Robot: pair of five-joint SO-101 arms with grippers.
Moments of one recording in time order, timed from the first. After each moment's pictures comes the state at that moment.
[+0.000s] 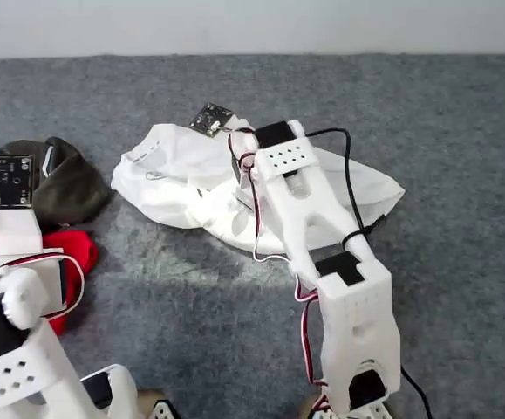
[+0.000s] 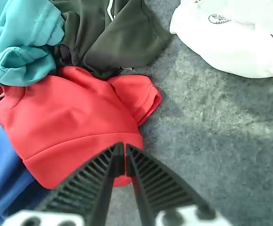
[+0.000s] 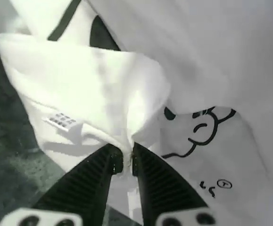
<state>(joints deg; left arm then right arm) -28.8 -53.2 22.9 99.9 -15.1 -24.5 32.4 -27.3 82.5 31.3</state>
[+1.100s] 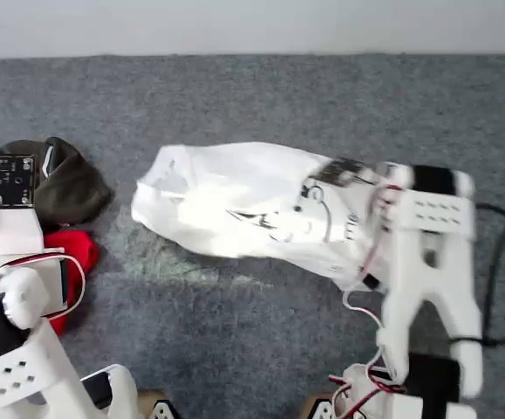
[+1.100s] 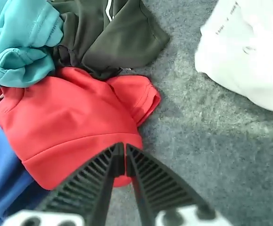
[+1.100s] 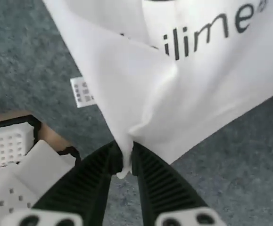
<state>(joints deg) -28.5 -53.2 22.9 99.9 -15.1 9.8 -14.3 19.6 98.1 55.6</state>
